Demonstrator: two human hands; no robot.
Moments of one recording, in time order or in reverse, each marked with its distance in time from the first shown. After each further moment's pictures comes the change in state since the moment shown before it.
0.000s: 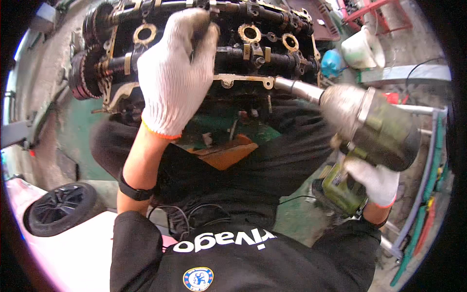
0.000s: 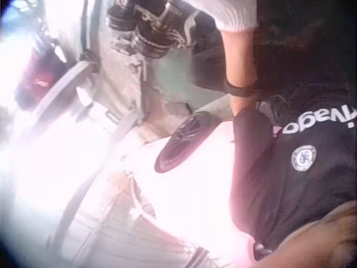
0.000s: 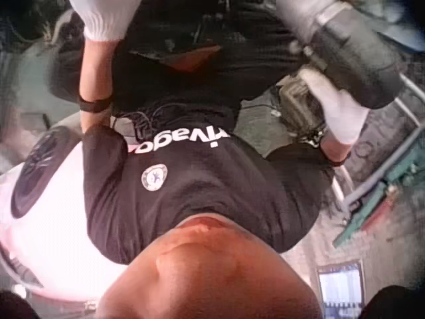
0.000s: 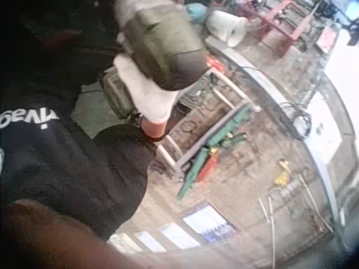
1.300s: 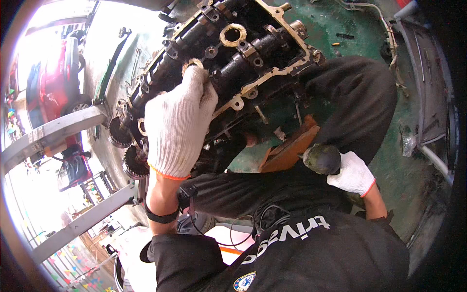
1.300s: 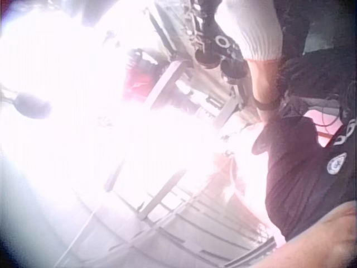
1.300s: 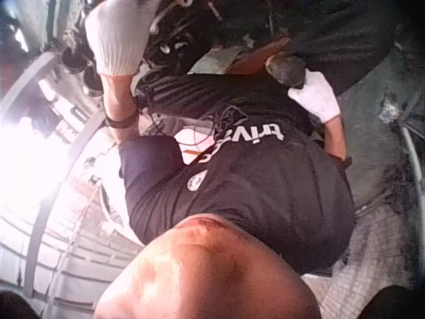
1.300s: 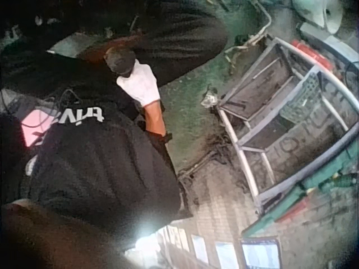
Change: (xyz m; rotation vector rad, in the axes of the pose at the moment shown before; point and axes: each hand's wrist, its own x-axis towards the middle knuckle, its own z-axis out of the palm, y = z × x) left_hand 0.052 0.071 0.051 0.704 -1.025 0.278; right_hand -0.024 0.215 0.112 -0.118 -0.017 0.272
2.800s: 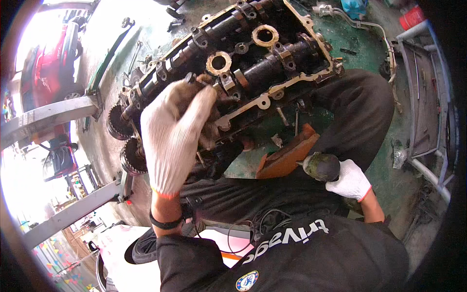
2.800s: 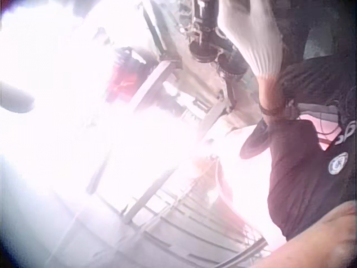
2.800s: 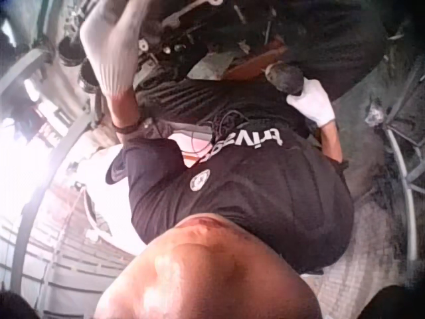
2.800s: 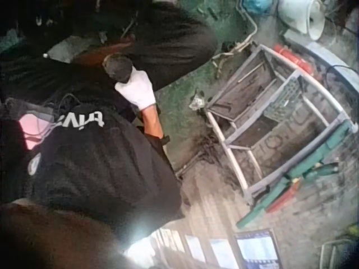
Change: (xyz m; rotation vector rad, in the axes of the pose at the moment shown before) left_hand -0.033 -0.024 -0.029 -1.025 -0.054 -0.579; right_hand 0.002 -0.009 0.001 -0.060 -0.119 0.062
